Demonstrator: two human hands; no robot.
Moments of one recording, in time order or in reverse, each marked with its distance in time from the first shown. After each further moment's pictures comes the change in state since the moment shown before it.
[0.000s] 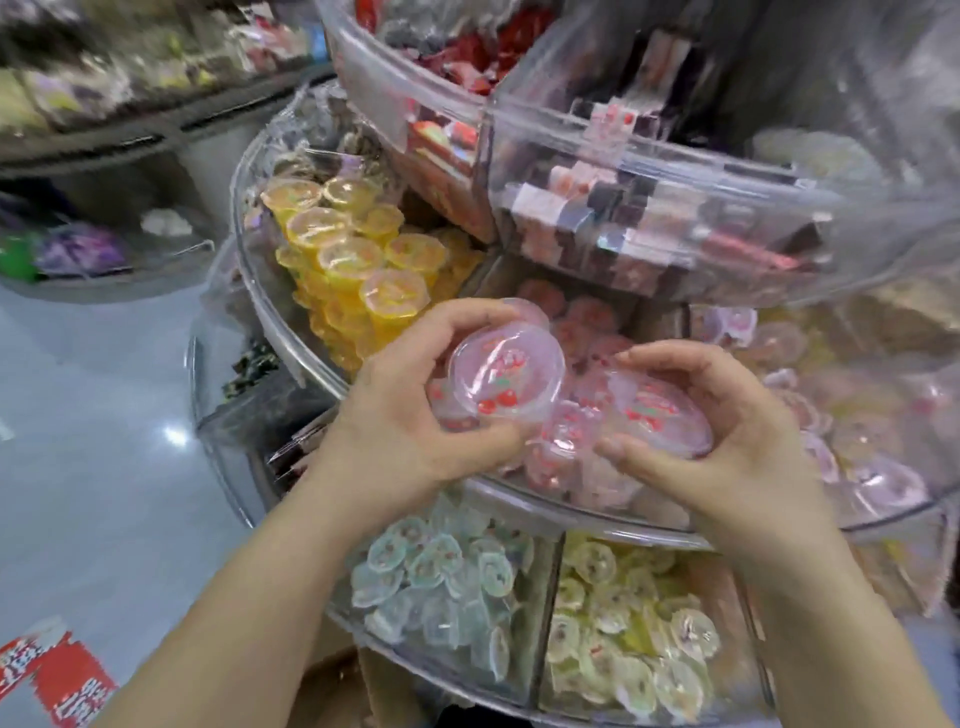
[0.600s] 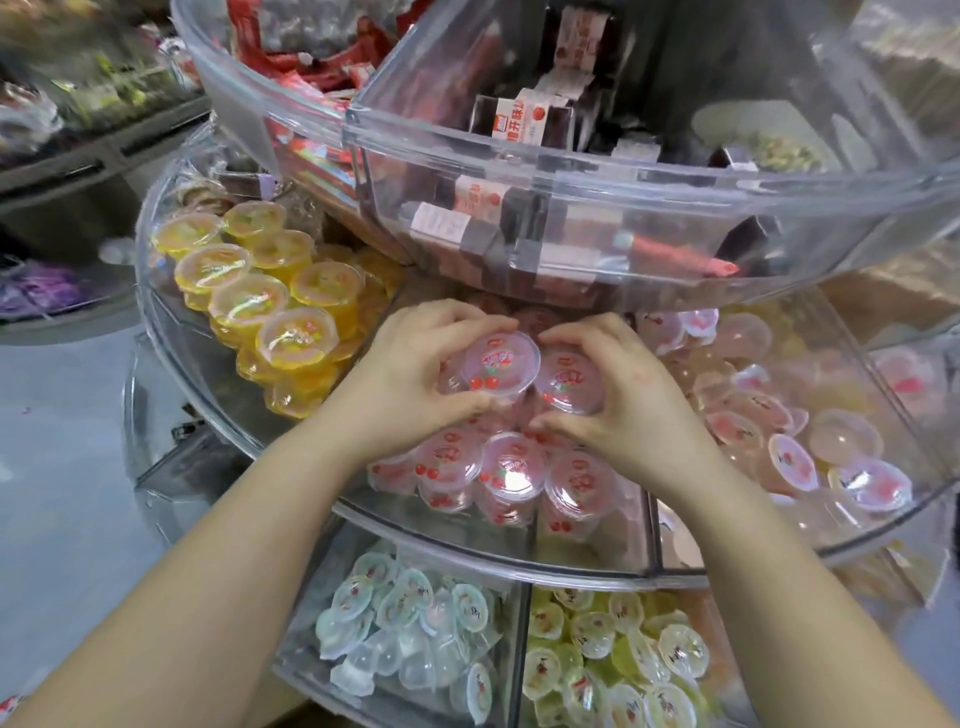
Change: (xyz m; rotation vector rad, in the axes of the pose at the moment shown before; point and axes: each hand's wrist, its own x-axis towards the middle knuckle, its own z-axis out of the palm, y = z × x) left_hand 0.089 -0.048 0.038 0.561 -0.355 0.066; right_hand 0.063 0.075 -0.019 -0.463 -0.134 -0.014
